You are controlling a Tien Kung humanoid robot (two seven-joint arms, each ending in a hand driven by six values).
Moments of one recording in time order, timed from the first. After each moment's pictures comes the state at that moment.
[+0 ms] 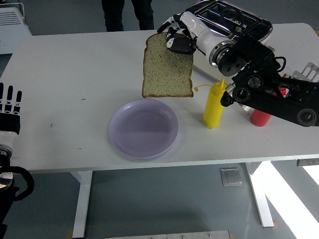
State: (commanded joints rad) left arm -0.10 0.32 -1.33 -1.46 -0.15 0.26 -0.44; right arm 1.16 -0.34 0.38 1.54 -1.05 -0.44 -0.55
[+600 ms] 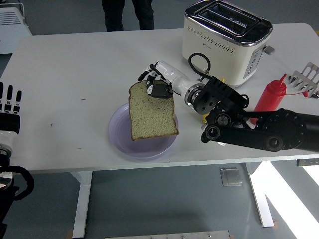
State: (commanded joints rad) left arm -0.10 0.32 -1.33 -1.46 -0.15 0.26 -0.44; right arm 1.15 -0.22 0.18 1.44 -1.01 -0.52 -0.50
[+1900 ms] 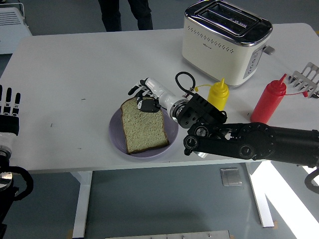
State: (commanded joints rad) left arm -0.10 0.32 -1.34 -1.45 -0.16 0.26 -0.44; right arm 1.10 -0.09 0.15 1.31 -0.95 -0.54 -0.43
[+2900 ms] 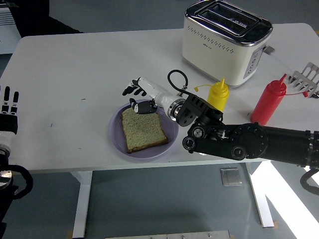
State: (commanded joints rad) left arm -0.11 0.32 -1.34 -1.45 -0.16 0.27 -0.45; right arm 1.09 -0.07 0.15 1.19 -1.06 -0.45 -0.24
